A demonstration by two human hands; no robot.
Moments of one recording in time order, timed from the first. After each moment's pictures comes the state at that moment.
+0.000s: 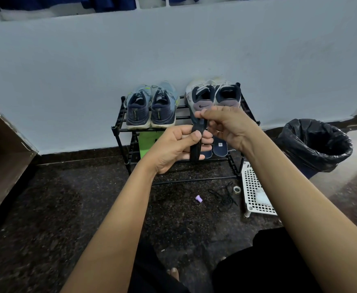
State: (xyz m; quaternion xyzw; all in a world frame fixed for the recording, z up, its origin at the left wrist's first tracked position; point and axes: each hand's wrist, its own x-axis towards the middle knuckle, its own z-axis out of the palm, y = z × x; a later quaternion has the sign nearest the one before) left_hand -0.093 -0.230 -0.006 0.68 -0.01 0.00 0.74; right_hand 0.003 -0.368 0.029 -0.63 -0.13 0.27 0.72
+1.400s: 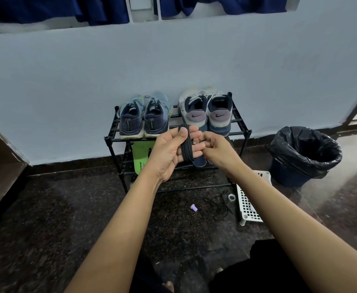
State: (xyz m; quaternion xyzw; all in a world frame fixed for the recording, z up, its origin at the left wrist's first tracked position) left_hand -0.073 -0.248 -0.006 0.57 0.07 0.10 0.82; right_hand 0.008 -0.372 -0.029 -0.77 -0.27 0.12 0.56
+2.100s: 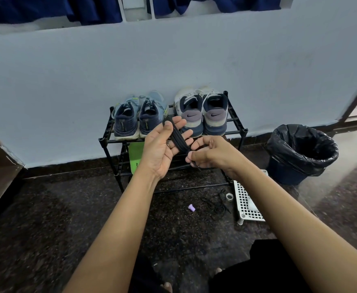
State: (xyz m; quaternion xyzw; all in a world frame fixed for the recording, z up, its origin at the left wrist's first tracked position) left_hand -0.057 -0.245 -0.008 0.49 0.08 0.17 0.85; right_hand -0.005 -0.388 -0.006 -0.70 -0.21 0.29 0.62
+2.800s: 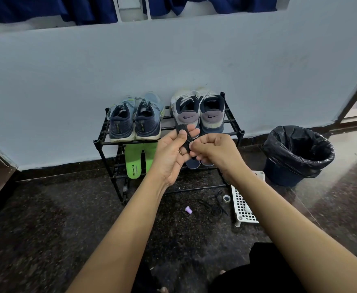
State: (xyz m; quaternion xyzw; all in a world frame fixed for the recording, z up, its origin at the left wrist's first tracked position) left_hand -0.042 -0.267 -0.024 0.53 0.08 0.12 0.84; right_hand -0.006 -0.391 -0.005 -0.72 -0.16 0.15 0.65
